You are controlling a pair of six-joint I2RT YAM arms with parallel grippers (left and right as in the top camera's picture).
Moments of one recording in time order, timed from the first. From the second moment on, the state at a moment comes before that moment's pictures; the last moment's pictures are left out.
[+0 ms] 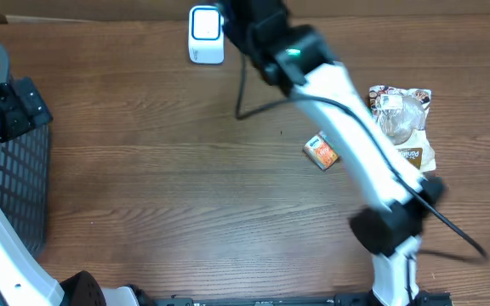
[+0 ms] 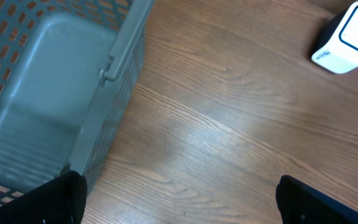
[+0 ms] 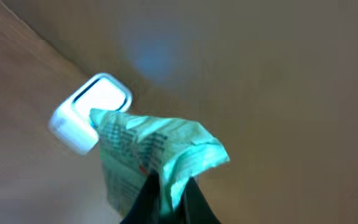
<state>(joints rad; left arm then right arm) 0.47 1.56 2.12 -1.57 0.09 -0.05 0.59 2.05 2.35 -0.91 0.39 -0.23</state>
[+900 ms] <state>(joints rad) 0.46 1.56 2.12 -1.57 0.09 -0.05 -0.16 1.88 1.80 -1.21 0.11 0.71</state>
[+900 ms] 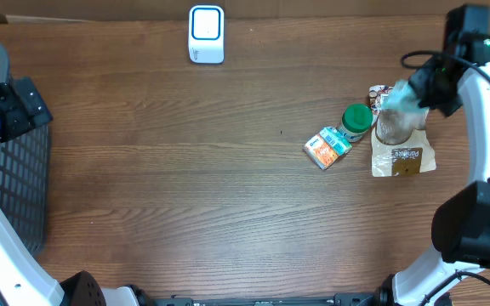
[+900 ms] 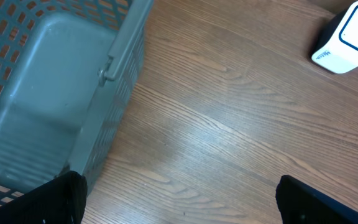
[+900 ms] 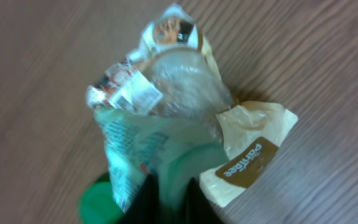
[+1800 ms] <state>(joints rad) 0.46 1.56 2.12 -1.57 0.09 -0.05 0.09 1.48 2.15 -1.64 -0.20 0.43</state>
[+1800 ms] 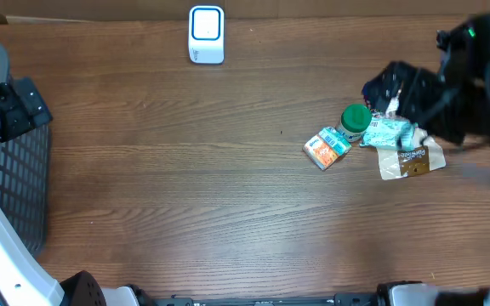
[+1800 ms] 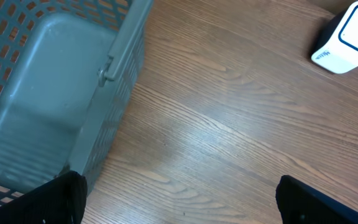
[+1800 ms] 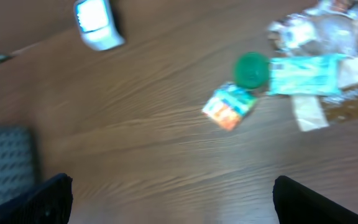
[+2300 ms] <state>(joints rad) 0.46 1.56 2.12 -1.57 0.09 -0.05 0.12 1.42 2.15 -1.60 -0.21 0.42</state>
